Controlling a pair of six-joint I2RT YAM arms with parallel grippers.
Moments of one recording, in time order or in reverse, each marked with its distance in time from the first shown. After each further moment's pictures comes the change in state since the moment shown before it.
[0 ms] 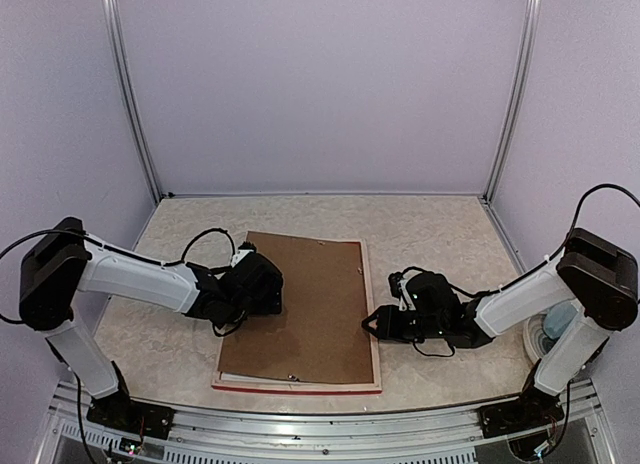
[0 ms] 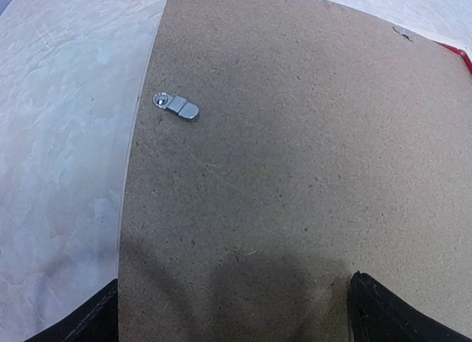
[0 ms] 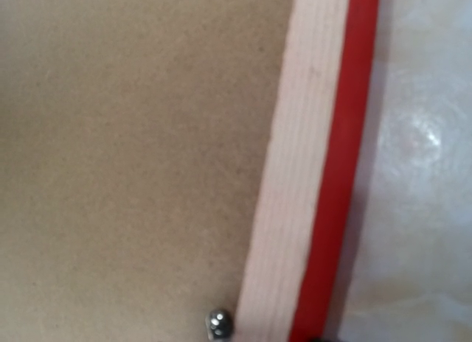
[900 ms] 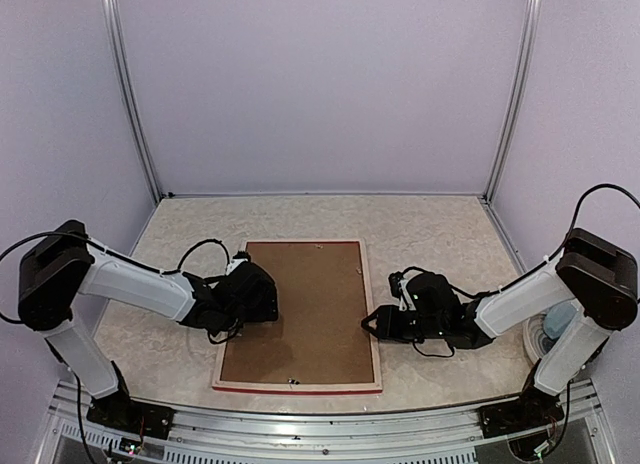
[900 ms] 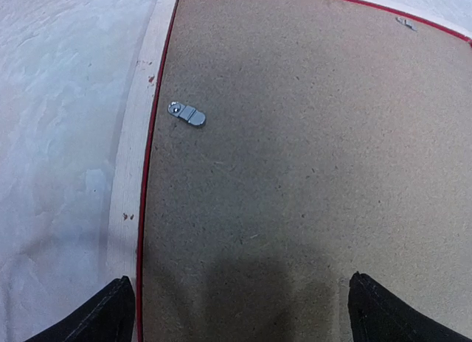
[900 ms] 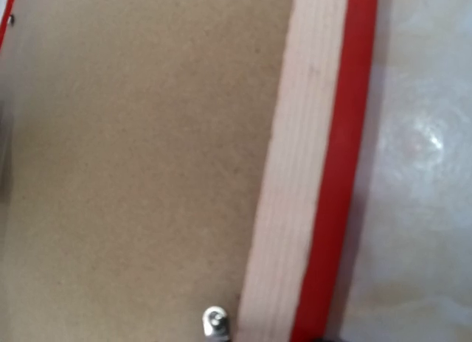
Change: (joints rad) left arm 0.006 0.012 -0.077 0.073 0.014 -0.051; right arm 0.001 0.002 -0.007 0.018 0.003 0.003
